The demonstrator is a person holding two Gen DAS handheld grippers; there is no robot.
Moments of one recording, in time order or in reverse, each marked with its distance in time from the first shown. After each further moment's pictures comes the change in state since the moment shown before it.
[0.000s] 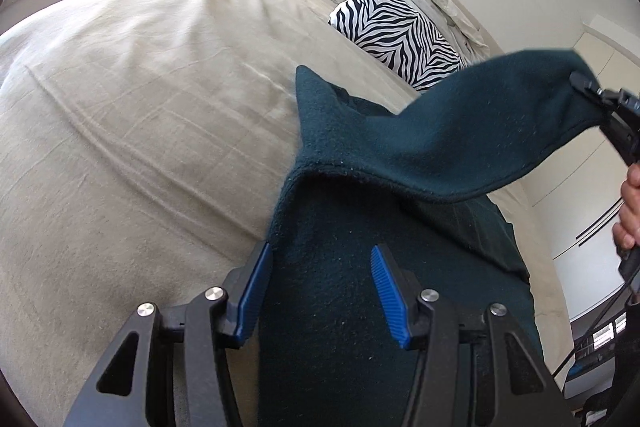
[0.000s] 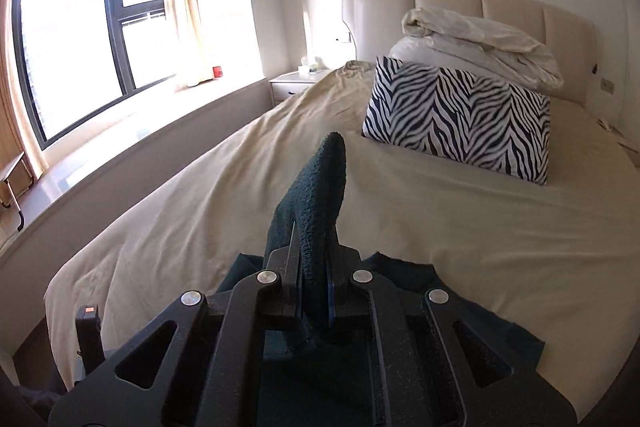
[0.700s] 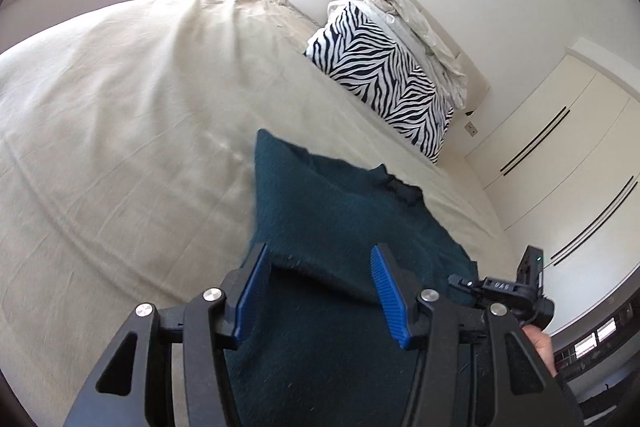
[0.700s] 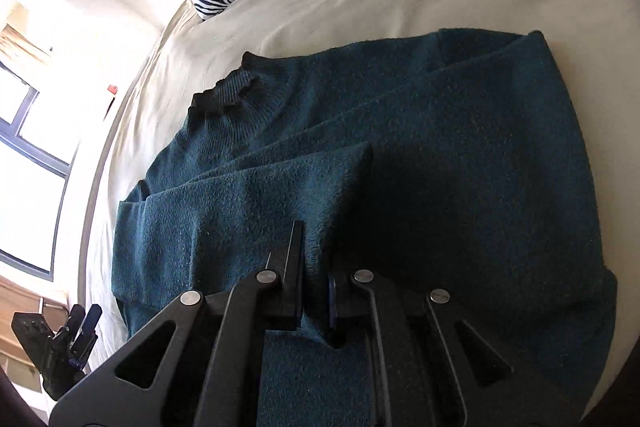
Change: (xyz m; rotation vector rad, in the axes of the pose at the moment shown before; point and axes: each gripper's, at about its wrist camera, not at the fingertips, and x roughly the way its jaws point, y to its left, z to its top) left arm -0.013 -0.022 0.063 -0.019 -0.056 -0.120; right arm 0.084 -0.171 -0.189 0.670 0.316 -0.011
